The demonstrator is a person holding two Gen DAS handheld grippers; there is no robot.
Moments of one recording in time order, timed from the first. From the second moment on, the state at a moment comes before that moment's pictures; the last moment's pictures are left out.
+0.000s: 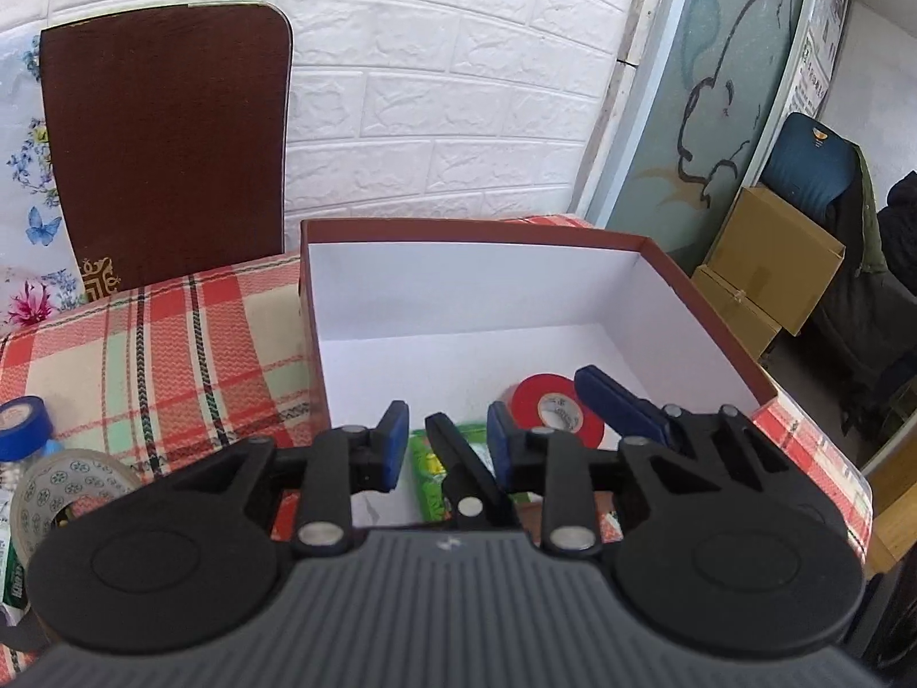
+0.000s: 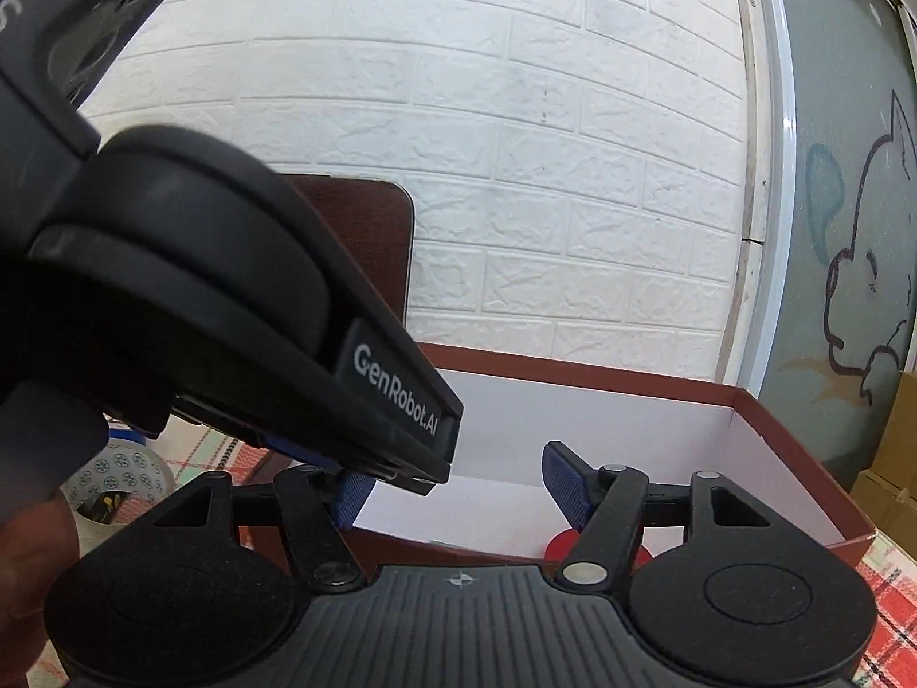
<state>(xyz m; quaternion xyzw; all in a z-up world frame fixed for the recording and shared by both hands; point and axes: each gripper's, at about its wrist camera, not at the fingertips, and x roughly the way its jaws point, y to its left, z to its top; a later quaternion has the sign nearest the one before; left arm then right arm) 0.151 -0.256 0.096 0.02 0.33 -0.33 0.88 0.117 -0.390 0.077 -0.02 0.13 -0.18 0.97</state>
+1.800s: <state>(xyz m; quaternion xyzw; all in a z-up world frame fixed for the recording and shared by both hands) 0.106 0.059 -0.010 -0.05 0.30 0.02 0.95 0.166 -0.181 0.043 -0.07 0.24 0.03 0.97</state>
